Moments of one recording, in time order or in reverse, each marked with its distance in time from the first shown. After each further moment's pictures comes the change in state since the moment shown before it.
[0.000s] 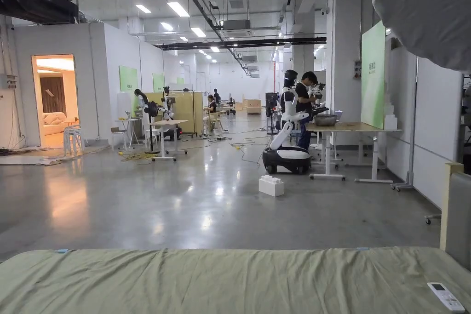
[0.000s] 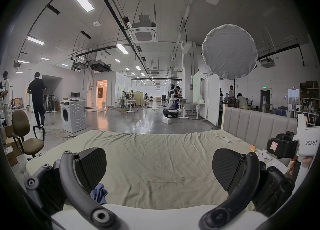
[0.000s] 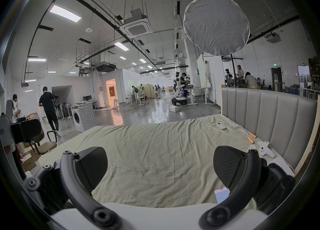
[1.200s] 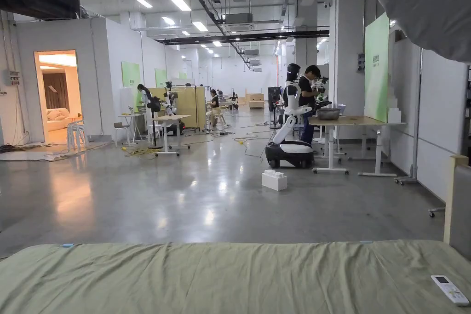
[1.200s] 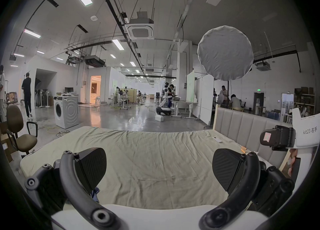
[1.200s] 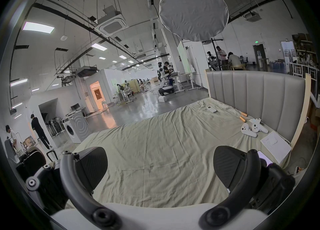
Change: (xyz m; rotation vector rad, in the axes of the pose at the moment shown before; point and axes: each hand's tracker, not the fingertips) left arm 0.005 0.013 0.001 -0.032 -0.072 0.040; right arm -0.024 0.039 0.009 -0.101 -0.131 -0.189
